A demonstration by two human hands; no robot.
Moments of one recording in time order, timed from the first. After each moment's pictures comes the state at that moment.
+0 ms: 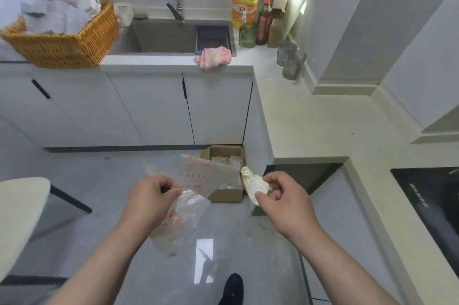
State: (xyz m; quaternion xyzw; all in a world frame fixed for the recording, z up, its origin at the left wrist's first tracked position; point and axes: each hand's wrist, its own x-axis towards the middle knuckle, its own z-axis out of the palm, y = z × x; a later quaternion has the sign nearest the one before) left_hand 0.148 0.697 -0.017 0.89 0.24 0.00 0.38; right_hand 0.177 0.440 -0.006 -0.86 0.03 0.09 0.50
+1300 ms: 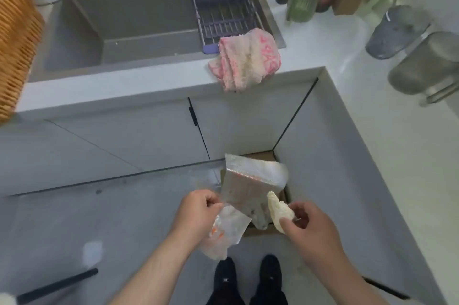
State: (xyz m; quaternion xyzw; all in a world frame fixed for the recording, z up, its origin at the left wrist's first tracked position) left_hand 0.565 0.861 -0.213 0.86 0.18 -0.21 0.44; right_hand 0.535 0.635 -0.171 -0.84 0.21 0.18 0.46
